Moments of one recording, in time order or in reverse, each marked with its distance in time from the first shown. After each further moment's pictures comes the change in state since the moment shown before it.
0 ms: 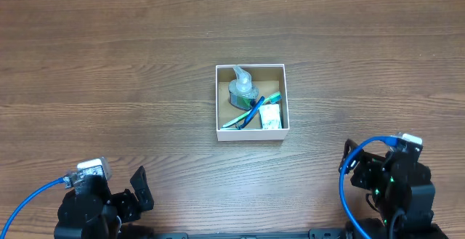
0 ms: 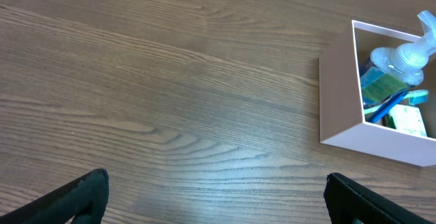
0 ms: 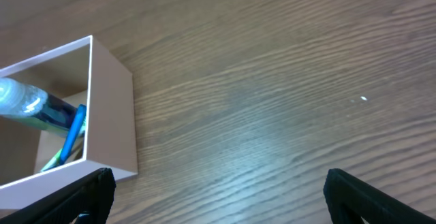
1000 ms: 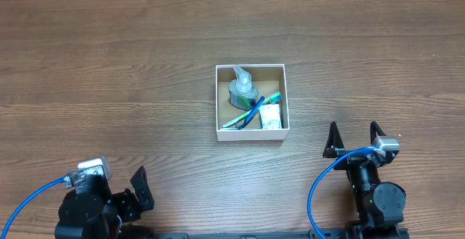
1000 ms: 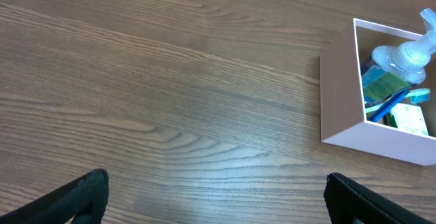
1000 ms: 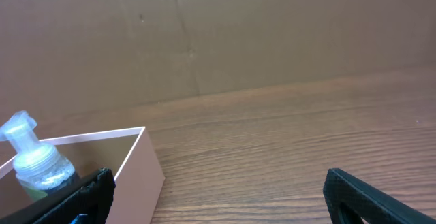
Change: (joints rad) left arm 0.000 0.000 -0.005 0.000 0.000 0.000; right arm 0.000 -0.357 -0.648 0.924 -0.090 -0.200
